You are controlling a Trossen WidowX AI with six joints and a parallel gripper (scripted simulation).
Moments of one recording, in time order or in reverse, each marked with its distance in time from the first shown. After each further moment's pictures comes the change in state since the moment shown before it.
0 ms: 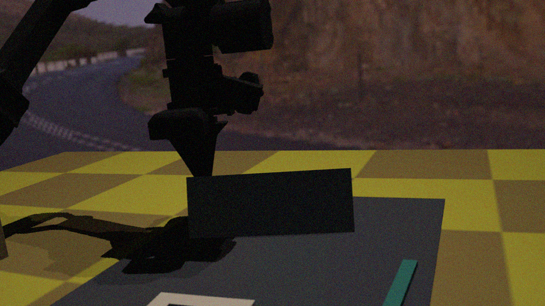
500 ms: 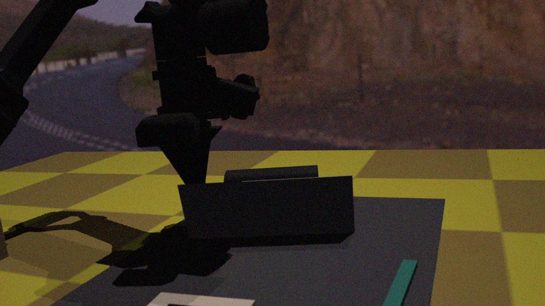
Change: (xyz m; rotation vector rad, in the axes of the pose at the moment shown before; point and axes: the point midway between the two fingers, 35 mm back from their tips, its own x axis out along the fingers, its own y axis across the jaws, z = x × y) arm 0.001 -0.036 0.000 -0.001 0.002 -0.003
